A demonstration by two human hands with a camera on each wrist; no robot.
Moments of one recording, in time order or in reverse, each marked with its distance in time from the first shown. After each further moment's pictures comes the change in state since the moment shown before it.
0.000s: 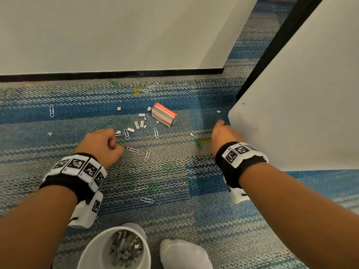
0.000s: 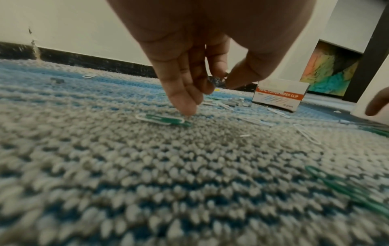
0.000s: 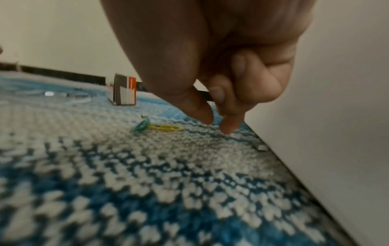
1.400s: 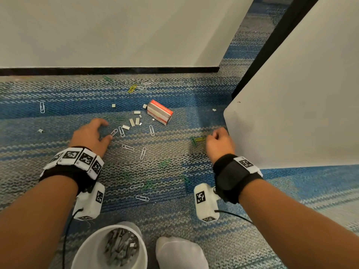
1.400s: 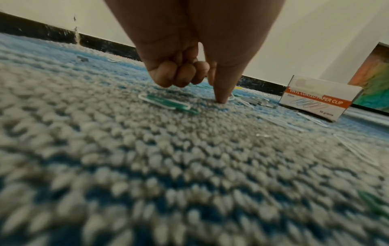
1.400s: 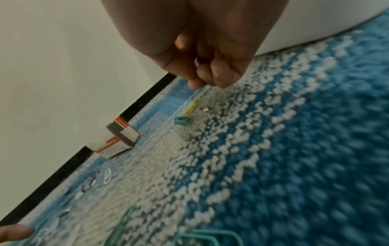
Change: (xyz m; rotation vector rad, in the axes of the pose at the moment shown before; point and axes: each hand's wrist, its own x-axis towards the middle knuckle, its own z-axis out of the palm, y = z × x) left_hand 0.016 -0.012 0.009 0.000 0.101 -0.163; right_hand -0.021 0.004 0.025 0.830 0.163 0.158
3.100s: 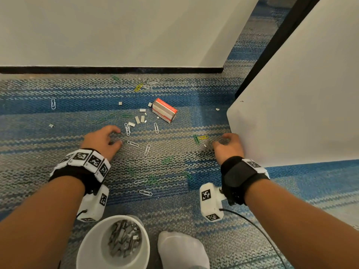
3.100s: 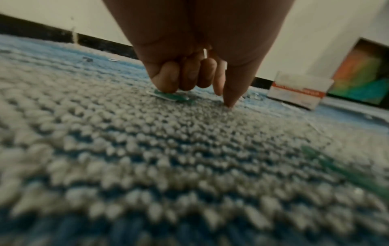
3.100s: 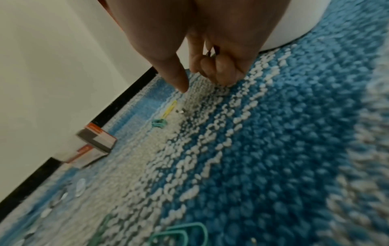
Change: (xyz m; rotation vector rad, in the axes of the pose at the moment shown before) left_hand -0.017 -0.005 0.009 -0.035 -0.067 -0.017; right_hand 0.000 0.022 -0.005 0.050 0.047 0.136
